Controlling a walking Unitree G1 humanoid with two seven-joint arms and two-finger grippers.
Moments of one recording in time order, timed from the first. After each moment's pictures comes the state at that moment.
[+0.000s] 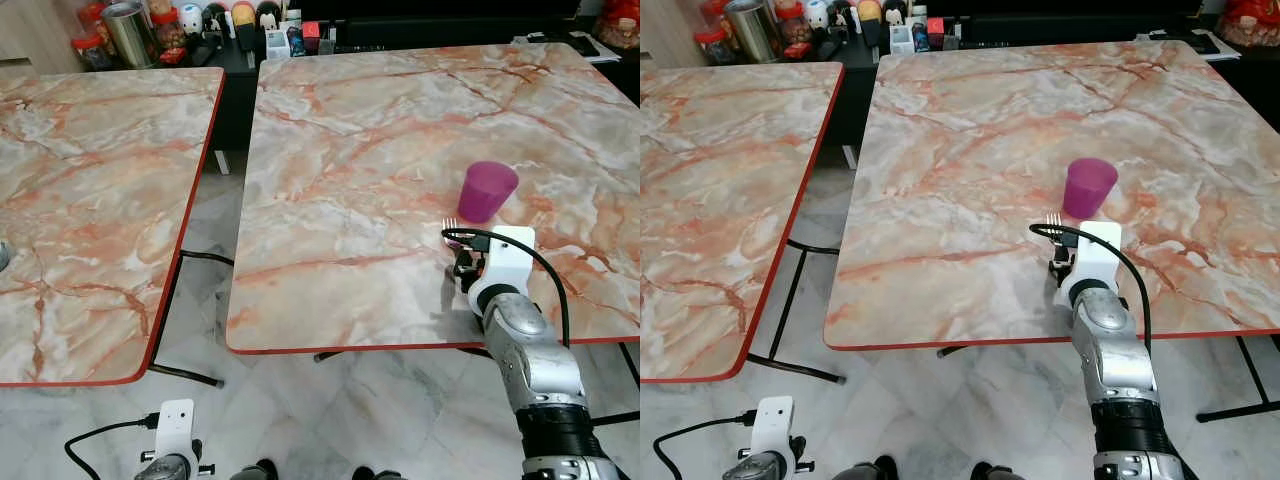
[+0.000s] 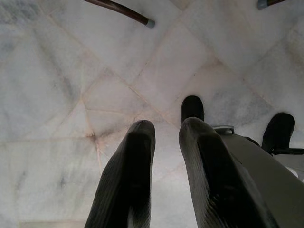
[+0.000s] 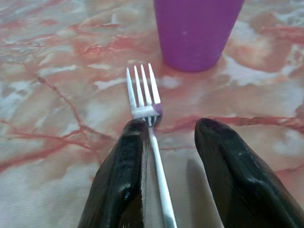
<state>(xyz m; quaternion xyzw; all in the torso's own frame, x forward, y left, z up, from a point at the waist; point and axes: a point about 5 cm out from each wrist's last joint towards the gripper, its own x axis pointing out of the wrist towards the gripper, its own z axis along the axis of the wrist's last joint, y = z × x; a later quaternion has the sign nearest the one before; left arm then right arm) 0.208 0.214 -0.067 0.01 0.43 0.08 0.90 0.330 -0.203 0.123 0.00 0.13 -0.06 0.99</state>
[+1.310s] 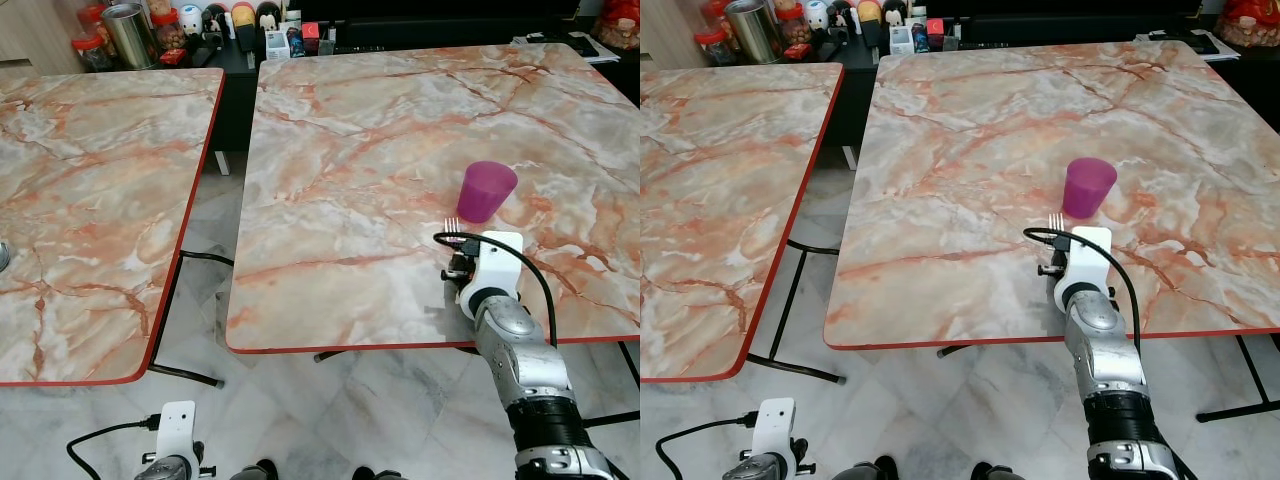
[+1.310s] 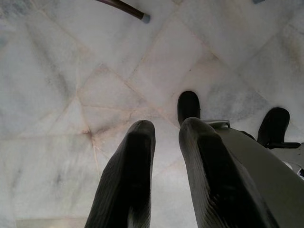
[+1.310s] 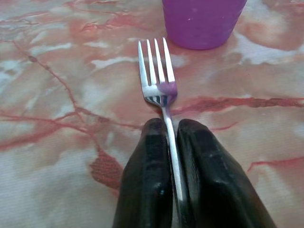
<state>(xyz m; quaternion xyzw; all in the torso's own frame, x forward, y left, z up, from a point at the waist) 0.207 0.213 -0.068 0.00 0.44 0.07 0.90 0.335 -0.203 0.111 -0.01 0.15 -0.06 0.99</state>
